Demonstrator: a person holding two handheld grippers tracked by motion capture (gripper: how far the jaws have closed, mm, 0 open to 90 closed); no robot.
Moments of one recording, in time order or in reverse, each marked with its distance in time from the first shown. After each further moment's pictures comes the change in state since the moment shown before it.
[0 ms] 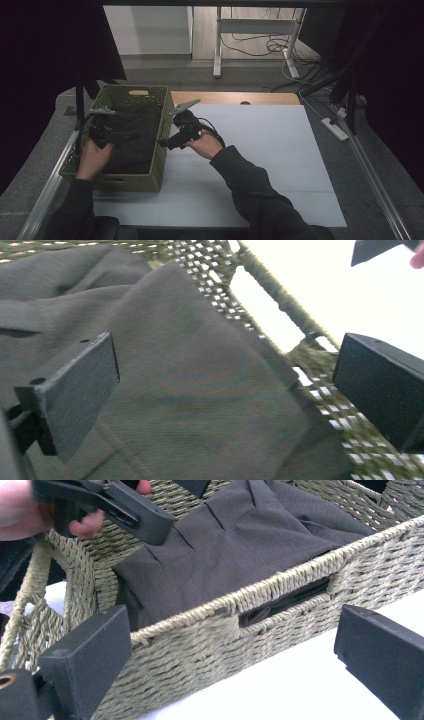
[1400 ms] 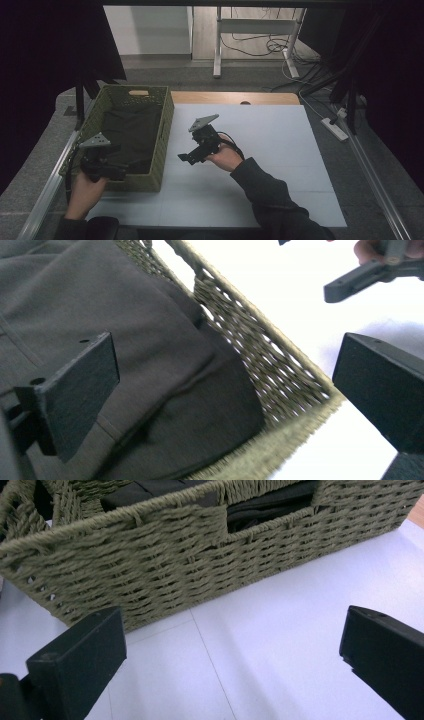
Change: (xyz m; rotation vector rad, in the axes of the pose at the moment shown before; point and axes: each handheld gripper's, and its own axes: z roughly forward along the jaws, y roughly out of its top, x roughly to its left) left arm -0.078 -0.057 -0.046 -0.024 0.013 0.083; right arm -0.001 -0.056 -0.034 0.066 -0.044 -0.037
